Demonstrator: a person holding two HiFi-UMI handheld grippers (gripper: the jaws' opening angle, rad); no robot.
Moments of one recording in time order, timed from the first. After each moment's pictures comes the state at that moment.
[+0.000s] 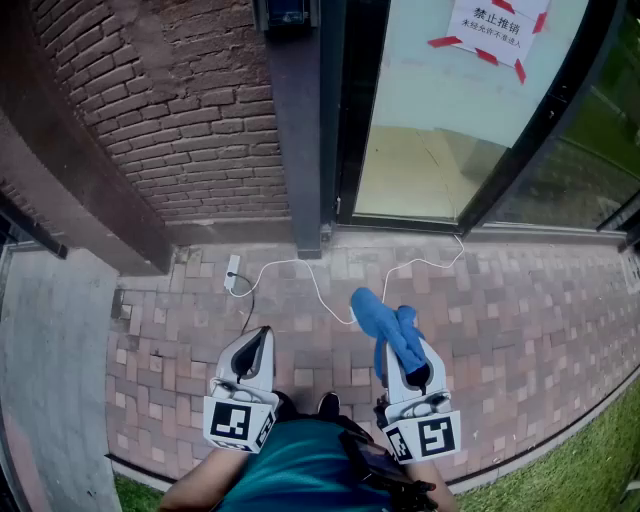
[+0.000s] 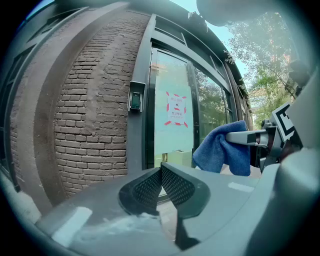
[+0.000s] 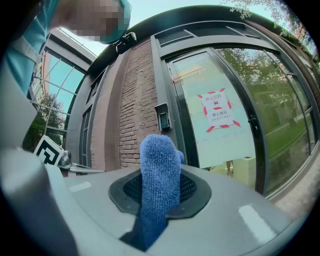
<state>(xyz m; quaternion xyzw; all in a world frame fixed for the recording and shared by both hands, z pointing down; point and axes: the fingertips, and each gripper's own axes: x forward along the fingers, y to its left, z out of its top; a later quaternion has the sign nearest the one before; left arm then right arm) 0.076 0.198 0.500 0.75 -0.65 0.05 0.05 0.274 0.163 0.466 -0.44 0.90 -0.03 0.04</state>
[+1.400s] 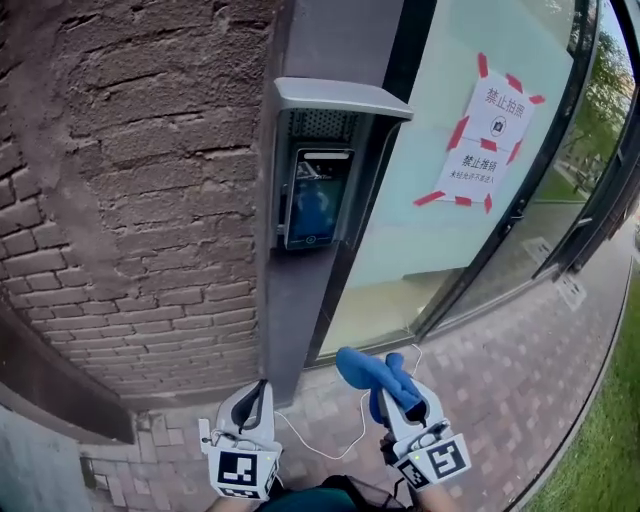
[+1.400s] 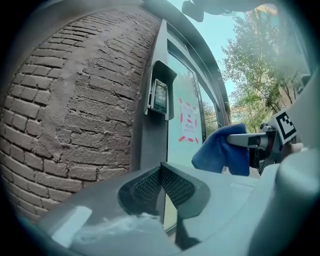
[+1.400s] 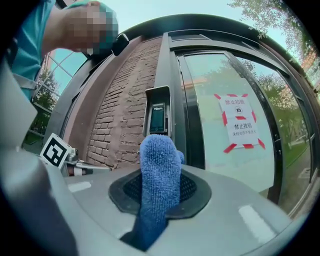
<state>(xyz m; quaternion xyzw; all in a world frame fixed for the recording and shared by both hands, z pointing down) -0.108 -0.139 0.426 0.83 -0.55 -0.01 0.03 0.091 -0.121 0.372 -0.51 0.86 0.04 0.03</state>
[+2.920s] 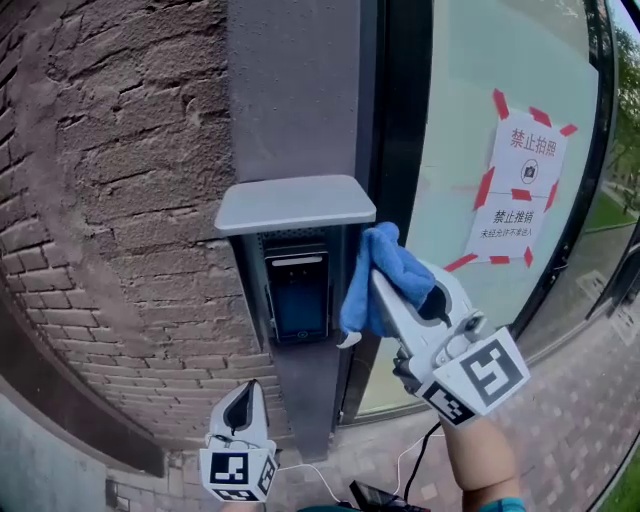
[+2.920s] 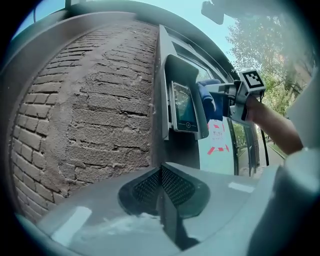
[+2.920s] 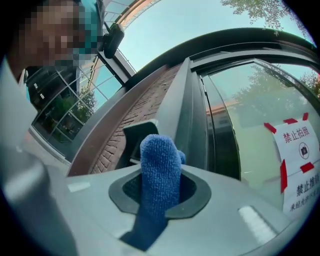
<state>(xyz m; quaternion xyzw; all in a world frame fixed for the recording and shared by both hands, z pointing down) -0.132 -0.242 0.338 0.75 -0.66 -0.02 -0.02 0.040 -0.288 0.114 -0.33 0.91 0.19 0.12</state>
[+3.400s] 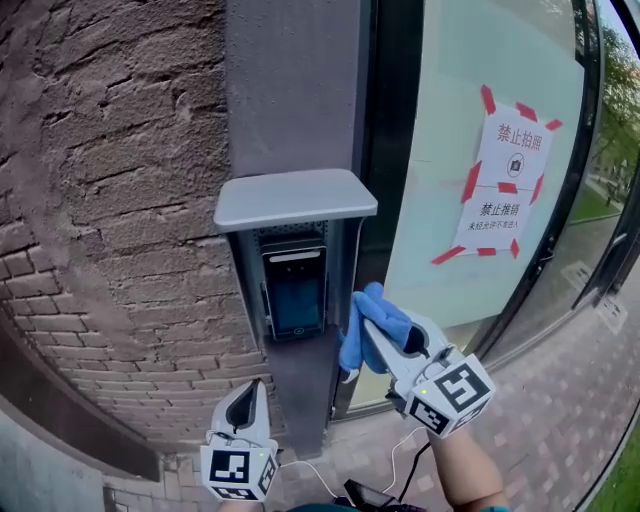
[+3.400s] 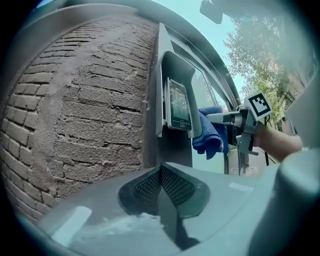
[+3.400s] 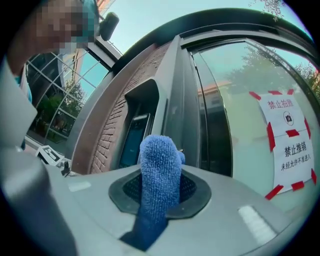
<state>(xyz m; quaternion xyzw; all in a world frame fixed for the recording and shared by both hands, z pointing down) -0.118 -0.246 0.343 0.79 -0.62 -0.02 -0.01 0.050 -0.301 0.221 -0.37 0.92 0.11 0.04</state>
